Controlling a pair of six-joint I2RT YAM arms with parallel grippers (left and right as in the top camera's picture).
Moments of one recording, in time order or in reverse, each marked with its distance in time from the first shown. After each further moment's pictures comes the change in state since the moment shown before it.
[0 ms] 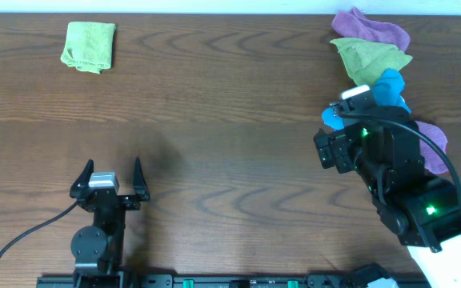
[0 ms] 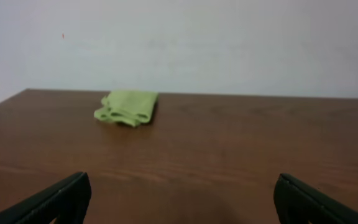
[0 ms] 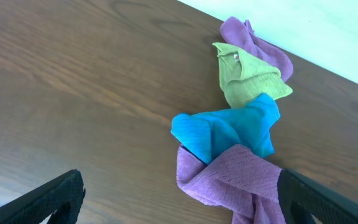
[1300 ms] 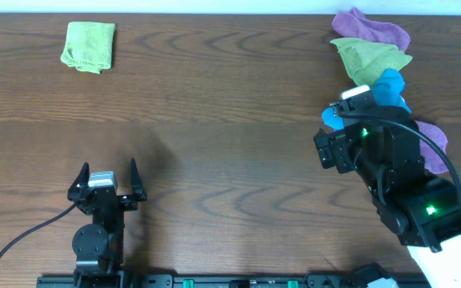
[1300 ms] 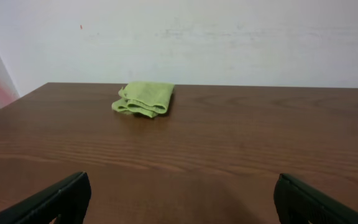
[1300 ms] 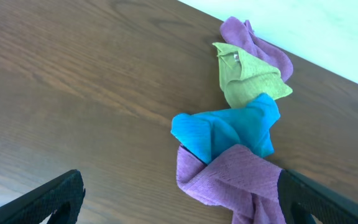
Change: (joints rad) left arm 0.000 -0.002 -0.003 -0.034 -0.060 0.031; right arm 0.000 0.000 0.000 -0.002 0.002 0.000
